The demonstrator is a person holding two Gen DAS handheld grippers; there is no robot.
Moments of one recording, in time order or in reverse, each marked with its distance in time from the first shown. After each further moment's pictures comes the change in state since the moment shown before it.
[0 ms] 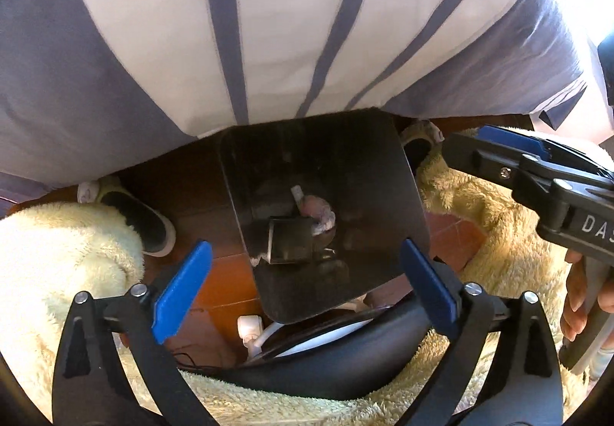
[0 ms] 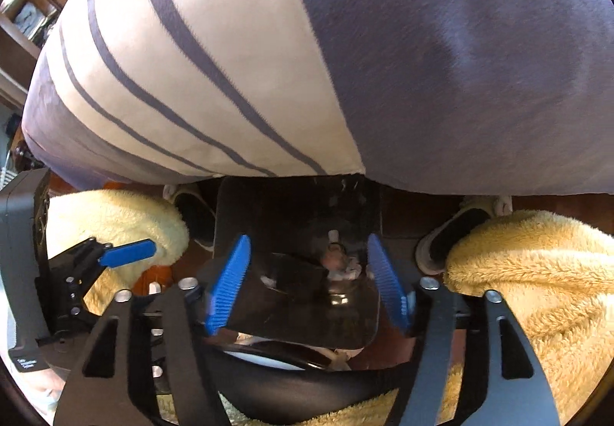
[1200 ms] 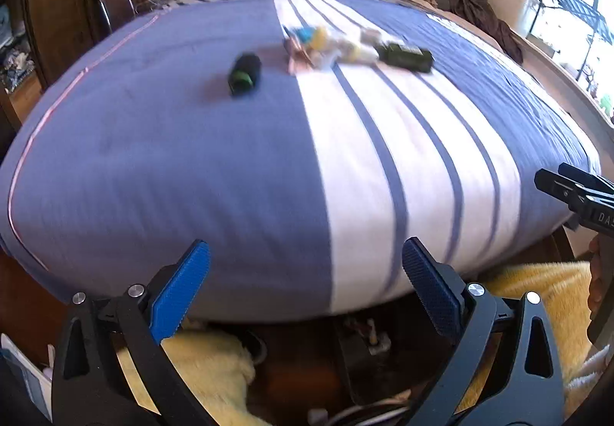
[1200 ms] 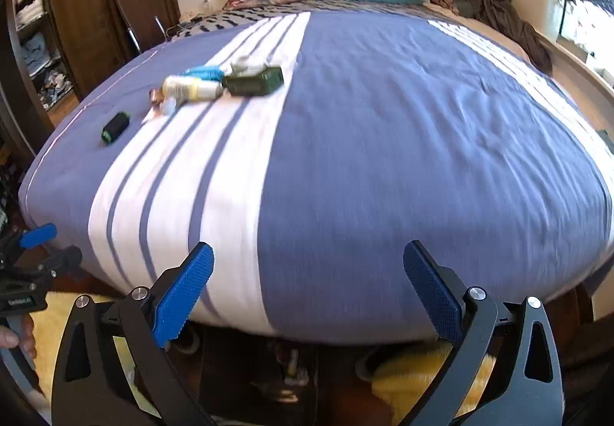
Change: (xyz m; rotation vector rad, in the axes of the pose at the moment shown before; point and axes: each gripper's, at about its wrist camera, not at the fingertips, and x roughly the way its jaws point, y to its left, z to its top) left arm -0.175 0.052 0.091 -0.037 -0.463 0.207; right arm -0.128 0.009 0.104 -0.081 -0.398 -0.144
